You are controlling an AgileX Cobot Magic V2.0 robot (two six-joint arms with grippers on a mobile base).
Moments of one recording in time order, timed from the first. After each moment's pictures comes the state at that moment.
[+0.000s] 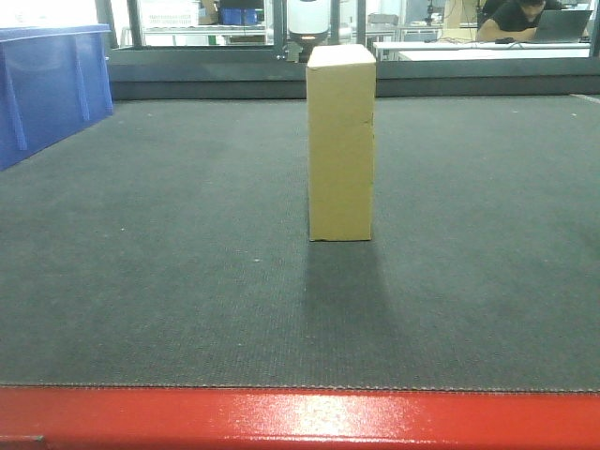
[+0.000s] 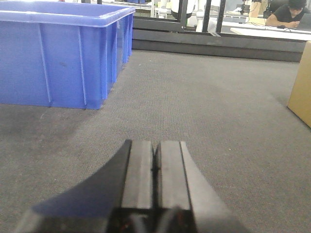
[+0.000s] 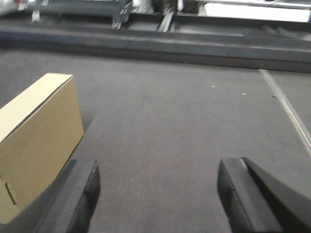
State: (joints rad) left arm -0.07 -0.01 0.03 -0.08 0.05 0.02; right arm 0.07 0.68 -0.66 -0.05 0.22 0.05
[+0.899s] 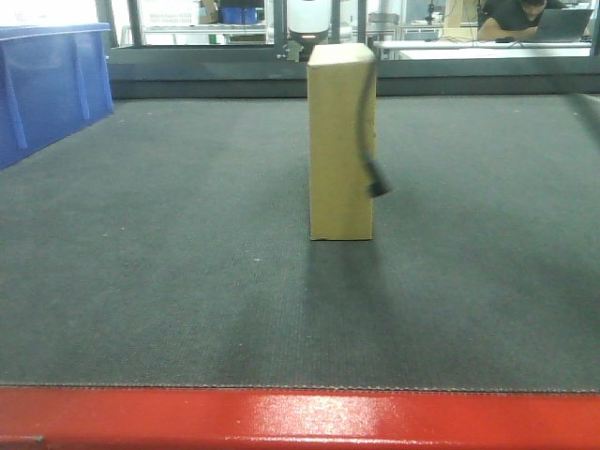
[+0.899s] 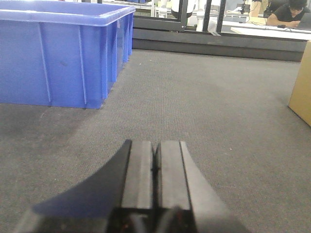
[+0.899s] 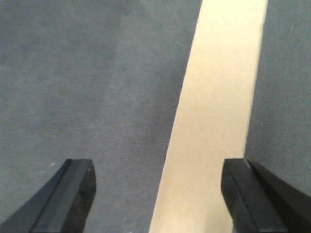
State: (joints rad) left arm -0.07 -0.01 0.03 -0.08 0.05 0.02; right arm 0.57 1.92 -2.07 -0.17 1.11 0.55
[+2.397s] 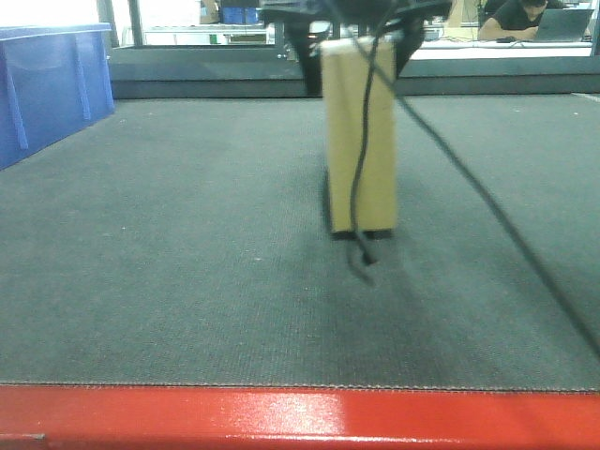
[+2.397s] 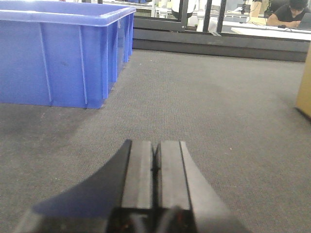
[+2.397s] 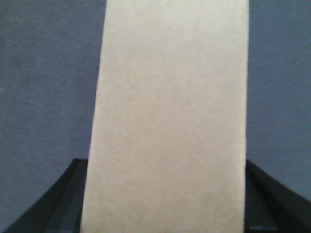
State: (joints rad) left arm -0.07 -0.01 0.03 -0.08 0.05 0.02; right arm 0.50 2.12 -2.16 -0.26 1.16 0.55
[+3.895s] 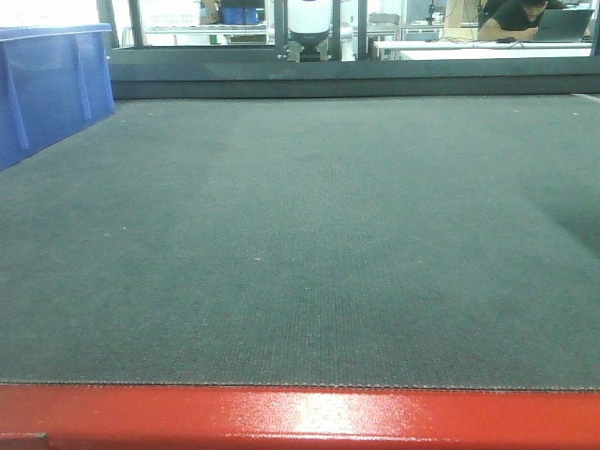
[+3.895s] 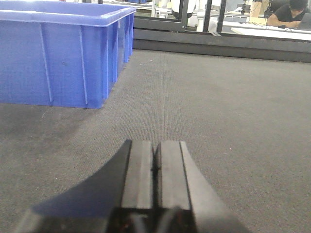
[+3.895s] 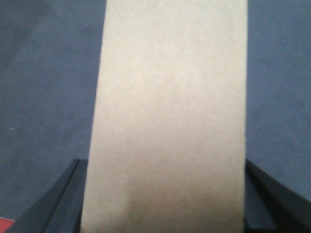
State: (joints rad) left arm -0.07 -0.01 0.03 -0.08 0.05 0.02; right arm 0.19 0.58 -0.91 -0.07 0.90 0.14
